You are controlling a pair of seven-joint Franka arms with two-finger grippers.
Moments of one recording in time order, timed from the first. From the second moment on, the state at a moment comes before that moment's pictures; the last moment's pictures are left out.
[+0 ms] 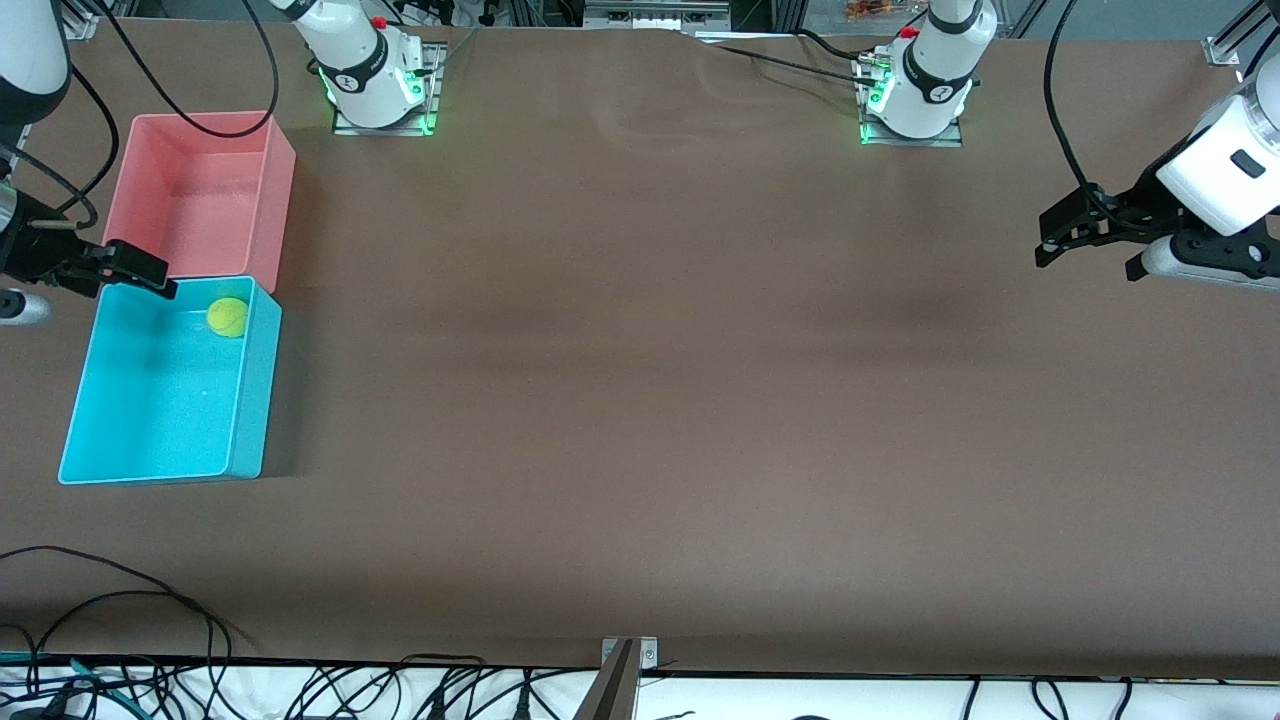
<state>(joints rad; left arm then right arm) -0.11 0.08 0.01 -1.46 -0.06 1.55 0.01 -0.09 0.05 -0.01 -1.74 0.03 1.77 -0.07</state>
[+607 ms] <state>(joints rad) -0.10 0.08 0.01 -1.46 -0.06 1.55 0.01 -0.08 -0.01 -0.02 -1.76 0.03 1.79 -0.07</state>
